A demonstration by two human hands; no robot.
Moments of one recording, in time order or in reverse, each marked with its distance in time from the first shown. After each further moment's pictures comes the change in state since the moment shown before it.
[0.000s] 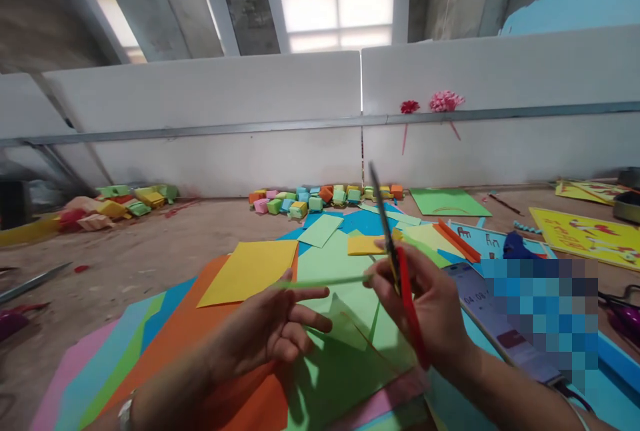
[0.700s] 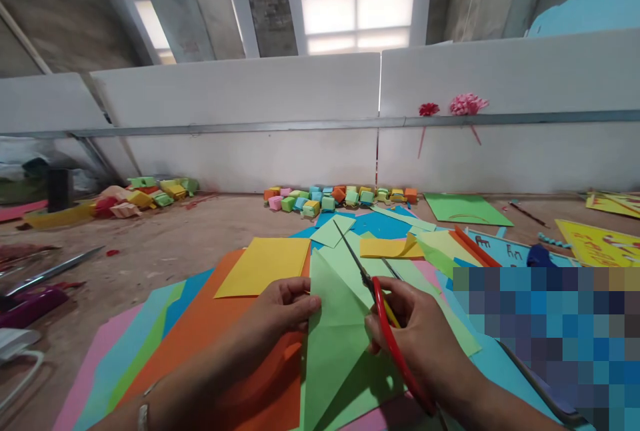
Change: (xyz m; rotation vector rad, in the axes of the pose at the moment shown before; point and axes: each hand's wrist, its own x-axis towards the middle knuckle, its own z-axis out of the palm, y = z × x) left_hand -0.004 -0.010 0.001 0.320 0.087 0.402; right_hand -0.014 0.002 0.017 0.102 -0.317 0.633
